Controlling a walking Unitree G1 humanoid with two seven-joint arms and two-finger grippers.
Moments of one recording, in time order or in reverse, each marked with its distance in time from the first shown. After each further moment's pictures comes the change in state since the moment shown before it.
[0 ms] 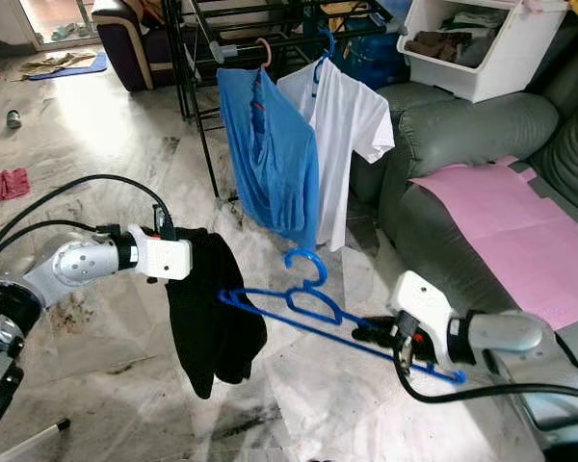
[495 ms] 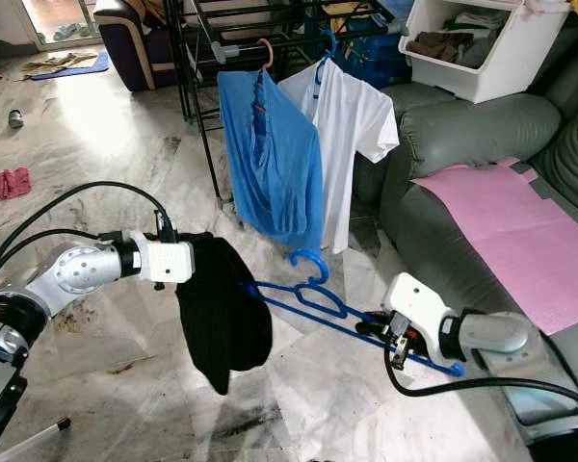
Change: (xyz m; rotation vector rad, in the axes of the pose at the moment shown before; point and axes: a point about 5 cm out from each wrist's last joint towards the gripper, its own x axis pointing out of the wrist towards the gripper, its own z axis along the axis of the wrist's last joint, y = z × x) left arm 0.000 -0.002 0.006 -0.087 -0.077 0.059; right arm 0.013 -0.004 -0.018 -0.006 0.039 -0.076
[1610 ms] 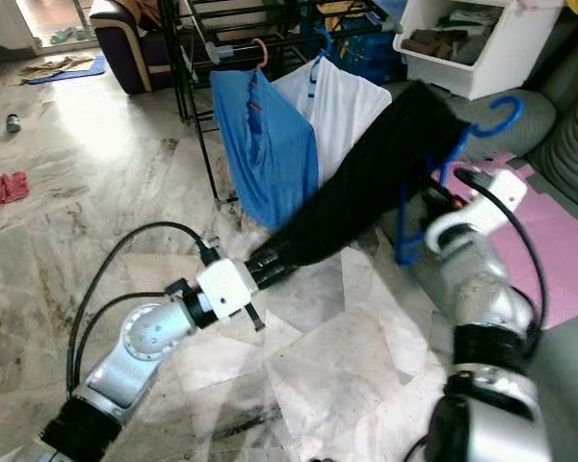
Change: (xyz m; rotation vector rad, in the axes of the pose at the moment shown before) left arm 0.039 -0.055 0.121 -0.533 -0.440 0.233; right arm 0.011 -0.100 0.067 0.998 -0.787 -0.781
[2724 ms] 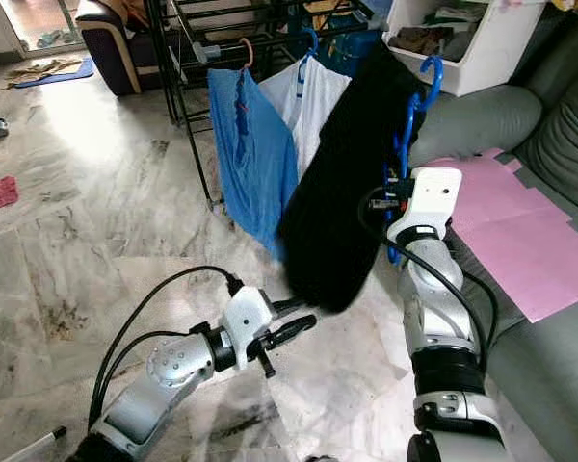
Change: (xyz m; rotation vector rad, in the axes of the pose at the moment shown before) left arm -0.007 -0.046 -0.031 -0.410 0.225 -0.089; right arm -0.010 0.030 -0.023 -0.613 -0.180 0.051
